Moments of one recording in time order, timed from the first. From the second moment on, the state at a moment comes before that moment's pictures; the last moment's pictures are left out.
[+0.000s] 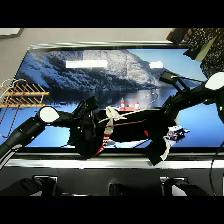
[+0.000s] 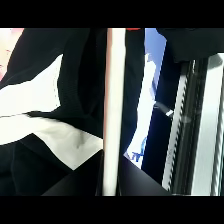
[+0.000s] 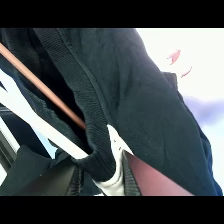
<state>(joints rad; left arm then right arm) -0.51 -1.17 0.94 0.71 -0.92 -0.40 -0.06 -1.21 1.29 -1.12 1.49 0.54</state>
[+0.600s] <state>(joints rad) -0.51 -1.17 0.94 0.71 -0.92 -0.39 -0.06 -1.18 1.29 -1.07 1.50 0.51</state>
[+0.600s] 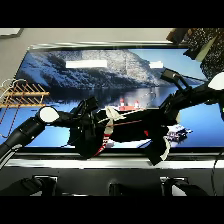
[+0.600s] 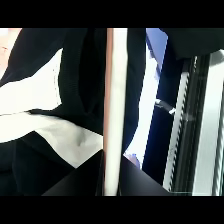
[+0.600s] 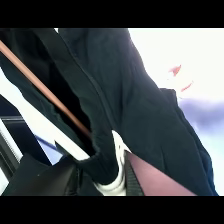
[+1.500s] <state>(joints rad) -0.51 -1.17 0.94 0.71 -0.89 -0.39 -0.04 -0.96 1.24 -1.38 1.52 1.45</state>
